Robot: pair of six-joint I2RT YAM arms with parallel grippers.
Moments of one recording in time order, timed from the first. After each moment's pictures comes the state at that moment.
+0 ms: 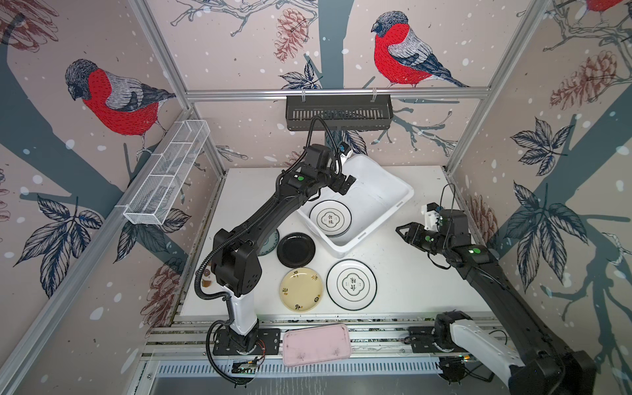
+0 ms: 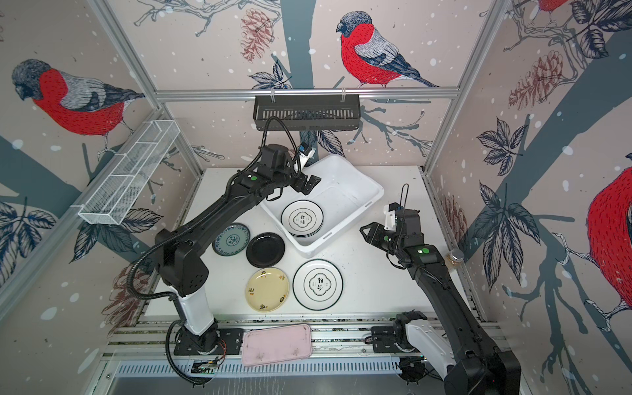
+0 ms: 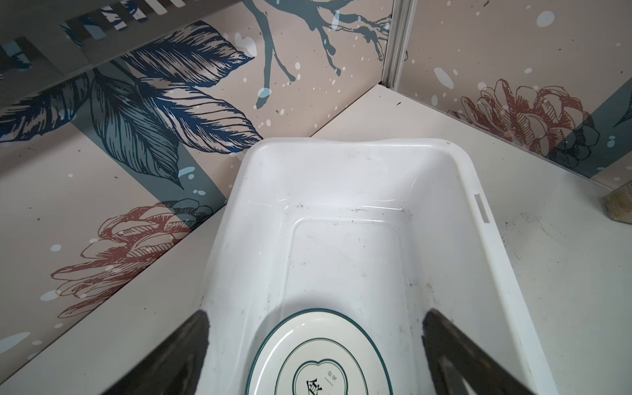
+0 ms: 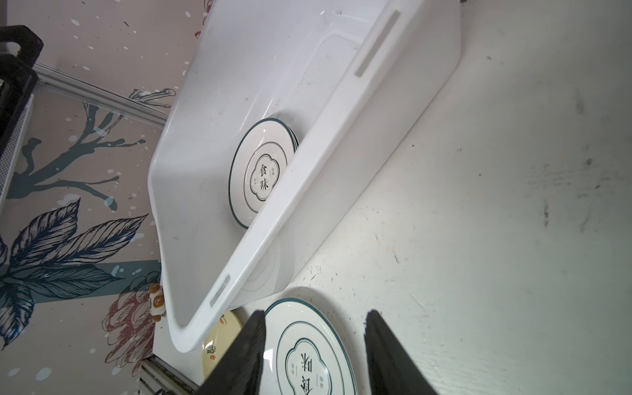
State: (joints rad) left arm -0.56 1.86 1.81 -0.45 0.18 0.19; right arm 0.17 0.94 0.72 -0.48 -0.45 0.60
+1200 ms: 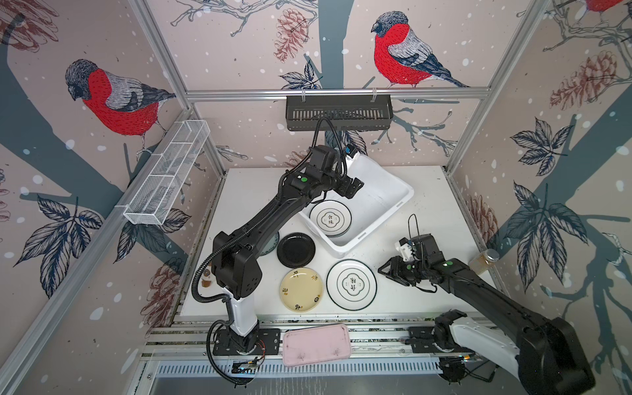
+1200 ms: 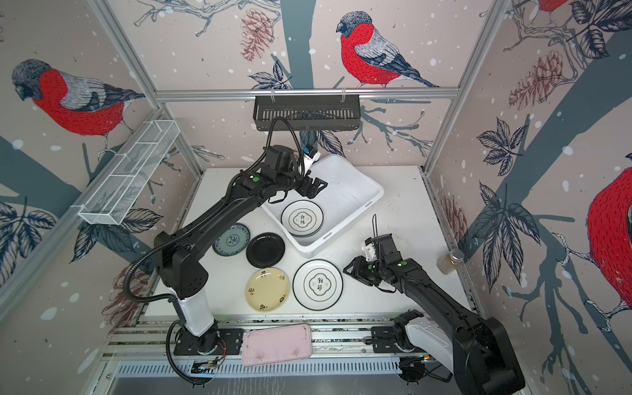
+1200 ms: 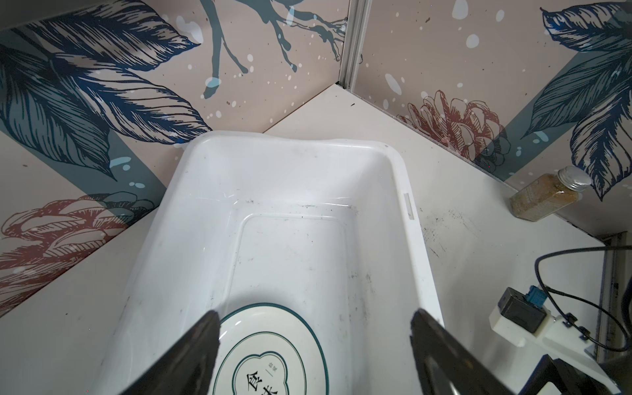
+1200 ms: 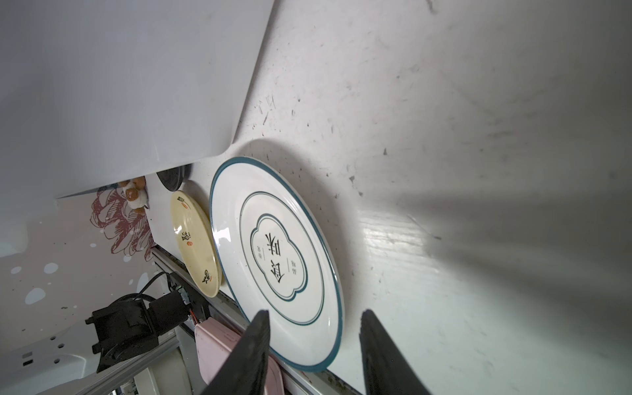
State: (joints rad) left arm -0.61 1.83 1.82 -0.52 0.27 0.08; right arm 0.38 1.02 0.44 -0.44 -0.57 0.71
